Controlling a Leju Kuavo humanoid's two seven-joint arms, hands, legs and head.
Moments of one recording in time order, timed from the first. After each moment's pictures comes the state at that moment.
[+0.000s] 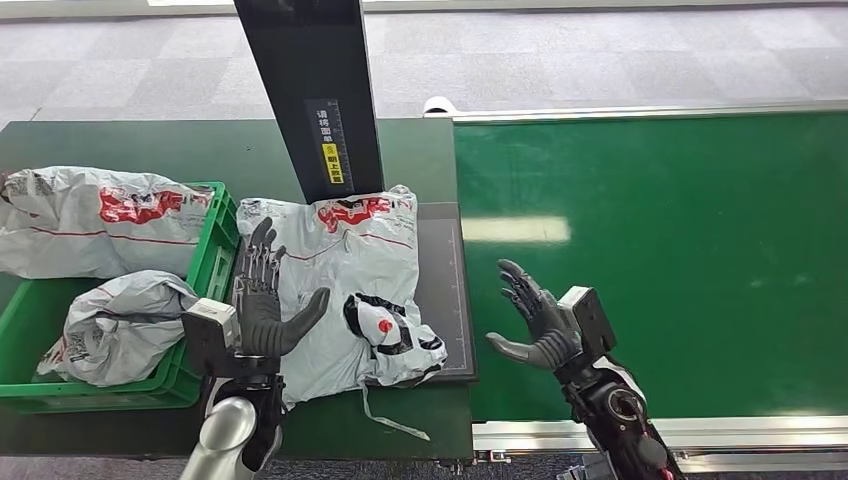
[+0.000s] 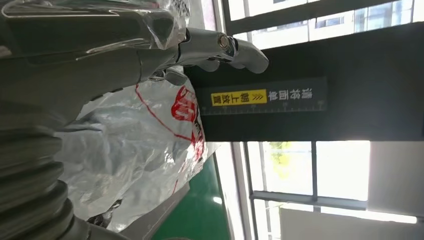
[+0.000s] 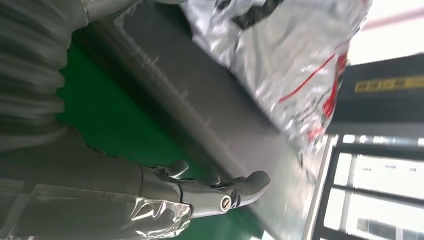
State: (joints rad) left arm -0.14 -0.12 -0.29 -1.34 -0.12 0.24 -0.52; right arm -0.26 -0.12 0.32 -1.05 -0.18 0.25 -0.48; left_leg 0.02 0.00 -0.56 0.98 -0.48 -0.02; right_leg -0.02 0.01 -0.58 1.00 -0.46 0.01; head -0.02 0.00
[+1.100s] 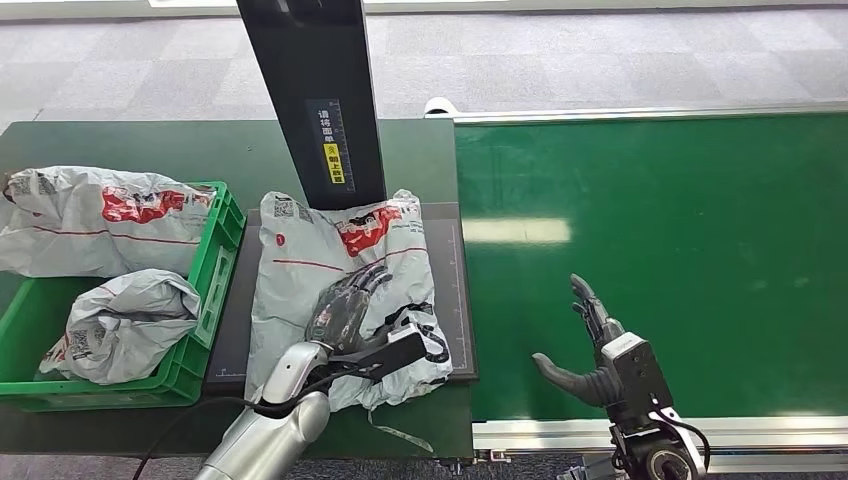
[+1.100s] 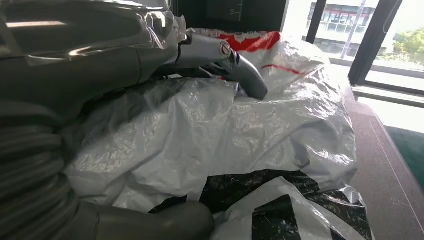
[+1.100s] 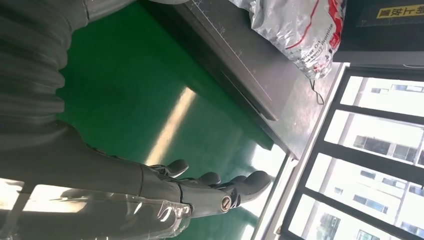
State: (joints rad) left arm -0.38 -0.13 -0.46 -0.85 -1.21 0.27 -0.09; right arm 0.01 -0.09 0.08 -1.40 0.08 0.14 -0.46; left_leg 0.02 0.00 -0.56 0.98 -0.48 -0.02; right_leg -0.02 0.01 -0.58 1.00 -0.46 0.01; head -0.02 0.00
